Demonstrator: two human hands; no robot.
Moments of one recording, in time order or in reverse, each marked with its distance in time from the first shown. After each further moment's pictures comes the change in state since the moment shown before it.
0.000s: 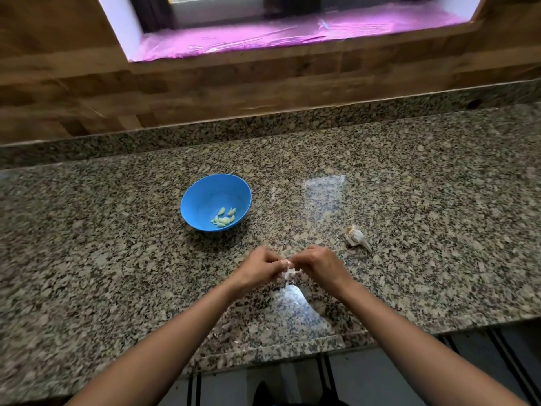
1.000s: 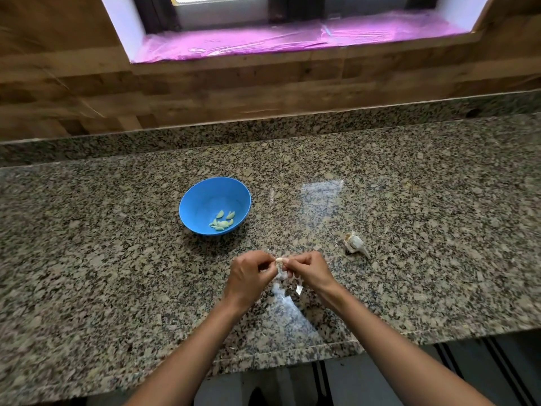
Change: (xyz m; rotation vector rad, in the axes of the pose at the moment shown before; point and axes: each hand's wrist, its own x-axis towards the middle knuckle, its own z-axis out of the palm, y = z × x) left_hand -0.009 -0.016 0.010 0.350 0.519 0.331; right_hand 0.012 -0.035 -0.005 0.846 -0.043 0.690
